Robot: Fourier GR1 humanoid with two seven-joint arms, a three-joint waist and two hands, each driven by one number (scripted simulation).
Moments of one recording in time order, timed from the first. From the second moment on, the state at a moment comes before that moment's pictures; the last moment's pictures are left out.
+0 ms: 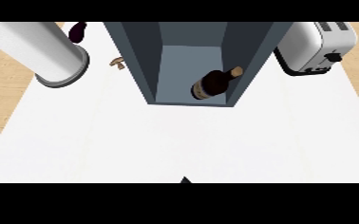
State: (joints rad) left arm 0.70 0.83 -0.15 -2.24 0.91 0.22 -0.68; right arm -0.15 -0.01 0.68 -2.35 0.04 0.16 0.68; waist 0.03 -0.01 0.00
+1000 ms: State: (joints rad) left arm 0.83 0.80 0.13 -2.23 1.01 -0.06 -0.58; right arm -0.84 0.00 0.52 -1.68 0.00 -0.15 0.58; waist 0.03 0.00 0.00
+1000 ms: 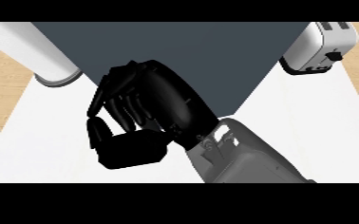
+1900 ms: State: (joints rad) left arm 0.60 0.71 -0.06 -2.23 0.89 0.09 -0.40; right arm -0.95 -0.04 0.35 -1.35 -0.05 0.06 0.28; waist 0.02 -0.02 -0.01
